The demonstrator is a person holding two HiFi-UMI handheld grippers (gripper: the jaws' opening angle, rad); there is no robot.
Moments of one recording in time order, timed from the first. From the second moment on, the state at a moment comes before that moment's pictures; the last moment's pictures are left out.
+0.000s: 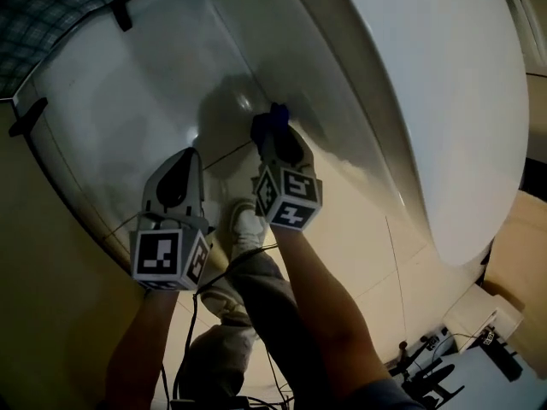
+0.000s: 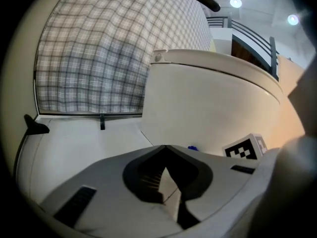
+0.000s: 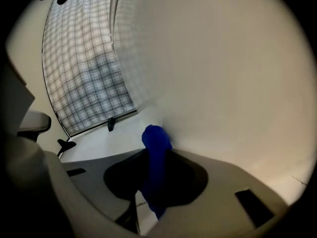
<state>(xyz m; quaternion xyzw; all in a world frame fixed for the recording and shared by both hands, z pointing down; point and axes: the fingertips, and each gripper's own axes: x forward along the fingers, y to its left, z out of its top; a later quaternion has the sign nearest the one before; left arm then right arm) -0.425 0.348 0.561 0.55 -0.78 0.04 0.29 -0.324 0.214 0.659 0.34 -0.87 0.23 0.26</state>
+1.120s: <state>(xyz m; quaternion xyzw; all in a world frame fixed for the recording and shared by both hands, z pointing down) -0.222 0.349 0.042 0.64 -0.75 0.06 0.15 -0.105 0.301 0.029 0.24 -0.95 0.17 0.07</state>
